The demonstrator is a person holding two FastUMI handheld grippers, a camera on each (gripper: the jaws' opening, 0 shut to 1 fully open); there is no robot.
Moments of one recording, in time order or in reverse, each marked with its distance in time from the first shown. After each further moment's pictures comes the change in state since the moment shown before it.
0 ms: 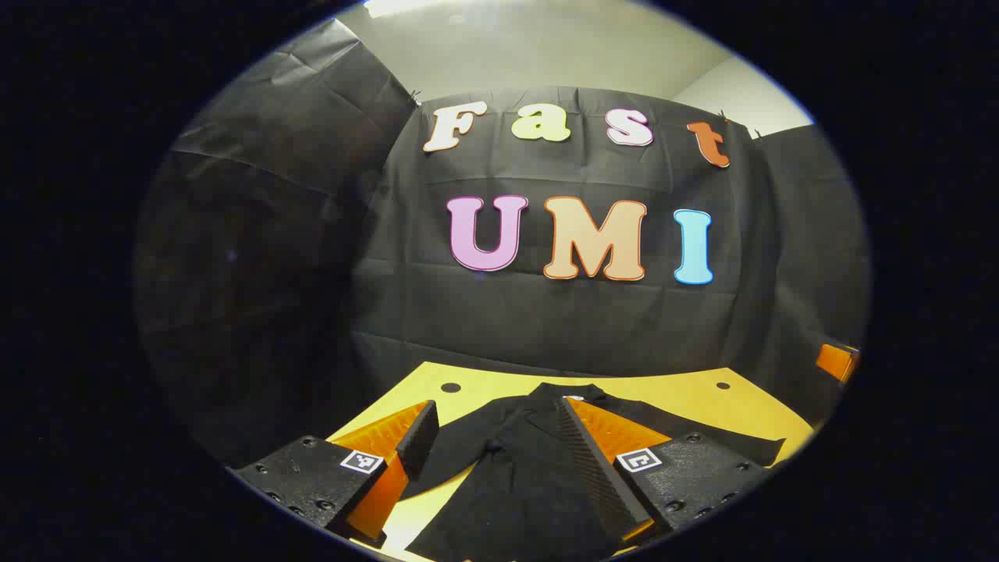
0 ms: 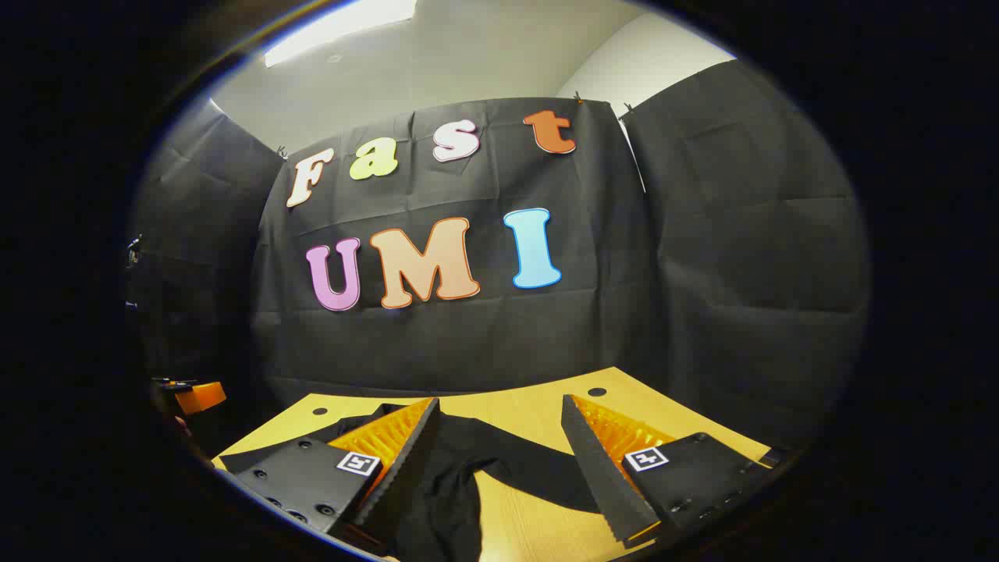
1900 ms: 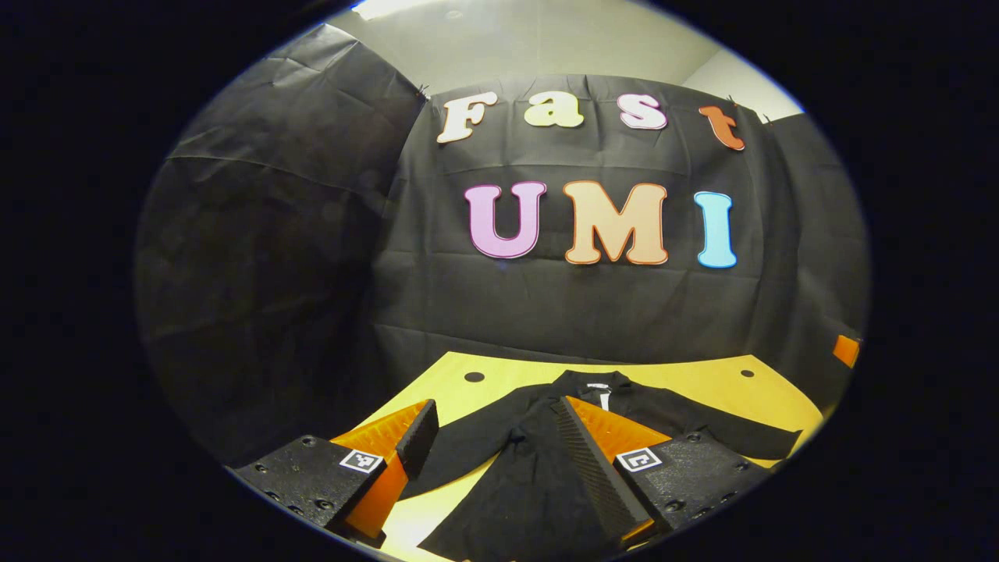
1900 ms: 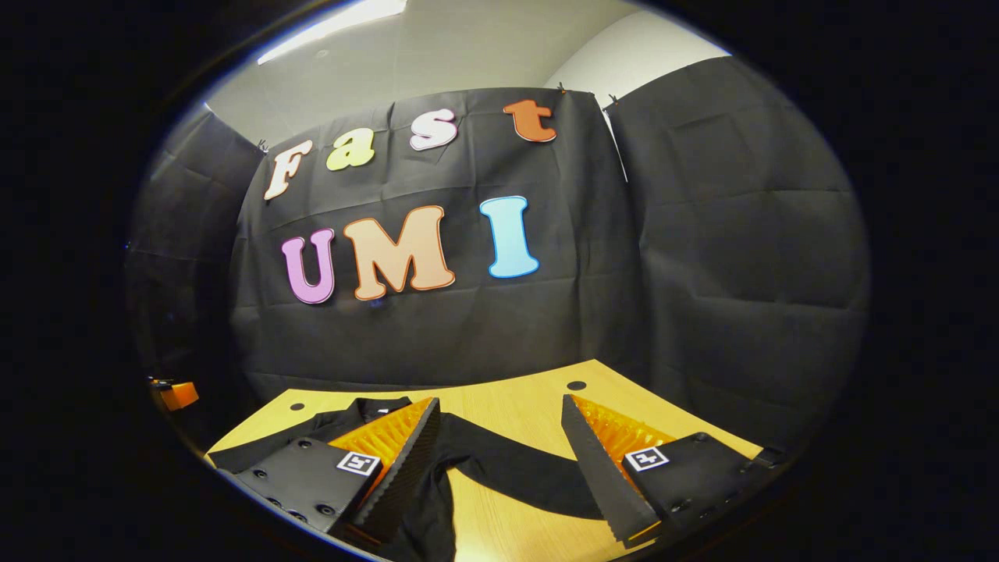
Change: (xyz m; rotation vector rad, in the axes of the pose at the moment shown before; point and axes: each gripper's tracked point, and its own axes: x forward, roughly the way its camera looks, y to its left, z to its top) left arm 0.003 0.020 -0.009 0.042 0.034 0.099; right arm 0.023 -0.039 -0.012 0.010 0.027 -0.069
